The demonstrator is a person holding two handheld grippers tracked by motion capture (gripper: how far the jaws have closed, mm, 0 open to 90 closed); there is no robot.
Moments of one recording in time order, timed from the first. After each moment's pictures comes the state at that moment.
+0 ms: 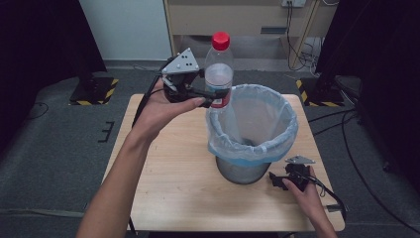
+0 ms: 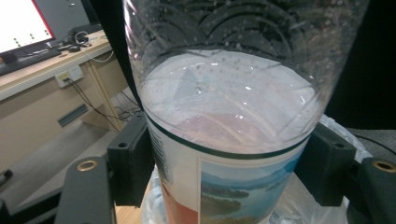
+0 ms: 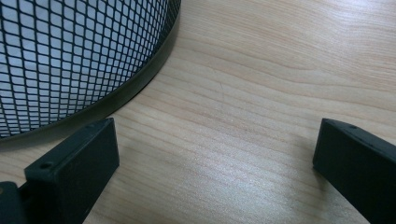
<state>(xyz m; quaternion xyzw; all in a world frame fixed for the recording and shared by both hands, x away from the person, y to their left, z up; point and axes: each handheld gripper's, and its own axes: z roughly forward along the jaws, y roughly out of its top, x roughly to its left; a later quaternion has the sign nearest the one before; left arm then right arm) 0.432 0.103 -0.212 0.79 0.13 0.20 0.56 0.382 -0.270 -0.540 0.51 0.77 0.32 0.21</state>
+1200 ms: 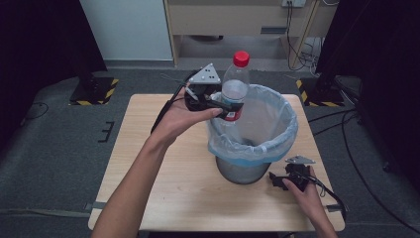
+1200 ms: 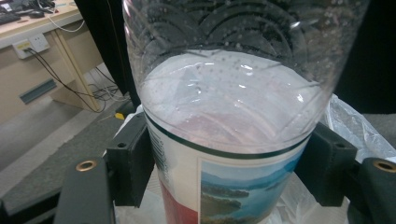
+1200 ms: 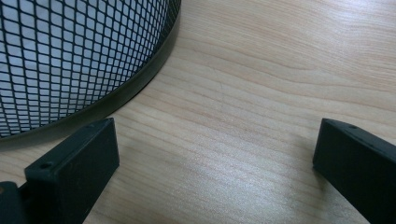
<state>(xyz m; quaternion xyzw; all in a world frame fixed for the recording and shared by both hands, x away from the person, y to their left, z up) 0.448 0.069 -0.255 0.82 0.14 0.14 0.54 0.382 -0.270 -0.540 0.51 0.77 0.32 0.21</state>
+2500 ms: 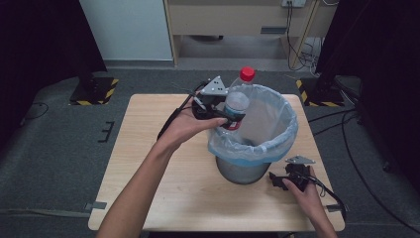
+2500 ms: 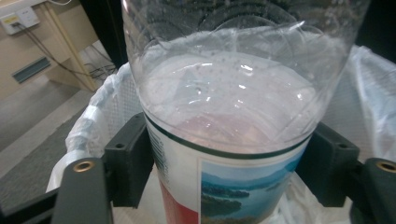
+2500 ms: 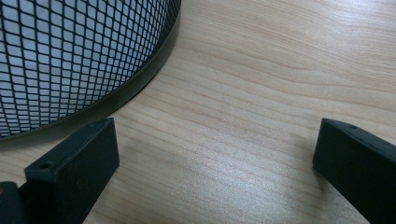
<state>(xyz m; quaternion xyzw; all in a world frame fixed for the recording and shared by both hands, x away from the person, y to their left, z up) 0.453 0.054 -0.287 0.84 0.15 0.15 0.50 0.382 -0.270 -0.539 0.52 0.77 0.32 0.21</state>
